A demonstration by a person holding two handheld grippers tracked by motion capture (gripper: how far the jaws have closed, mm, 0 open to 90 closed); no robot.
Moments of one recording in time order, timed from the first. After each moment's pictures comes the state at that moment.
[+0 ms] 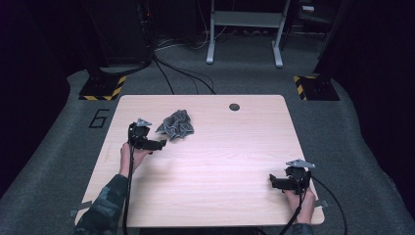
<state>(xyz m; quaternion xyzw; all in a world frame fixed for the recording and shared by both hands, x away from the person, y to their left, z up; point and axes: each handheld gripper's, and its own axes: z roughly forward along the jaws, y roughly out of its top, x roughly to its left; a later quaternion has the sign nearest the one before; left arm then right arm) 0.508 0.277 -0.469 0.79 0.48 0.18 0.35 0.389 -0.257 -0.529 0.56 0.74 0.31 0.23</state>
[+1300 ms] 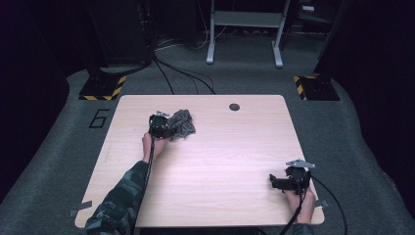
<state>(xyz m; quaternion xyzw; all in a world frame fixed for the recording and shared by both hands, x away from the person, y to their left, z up) 0.571 0.235 -0.508 0.76 0.50 0.17 0.37 0.389 -0.257 -0.529 0.55 0.74 0.31 0.23</state>
